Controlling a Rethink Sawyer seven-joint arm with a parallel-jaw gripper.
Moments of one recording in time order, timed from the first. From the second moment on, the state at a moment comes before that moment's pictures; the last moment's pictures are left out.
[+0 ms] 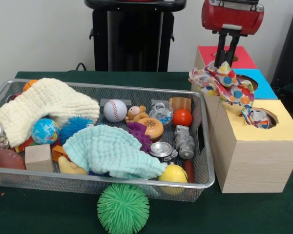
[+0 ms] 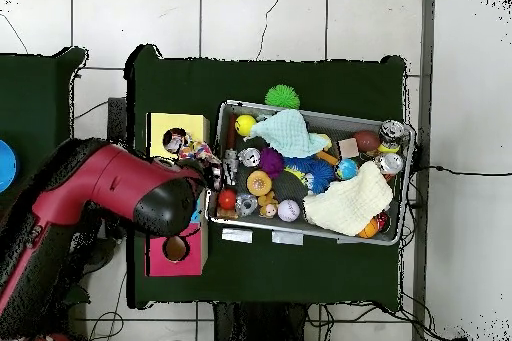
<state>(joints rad) 0.55 0.45 -1.83 1.13 -1.04 -1.36 4.42</state>
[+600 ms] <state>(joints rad) 0.57 0.49 -1.83 1.19 -1.03 -1.36 4.45</state>
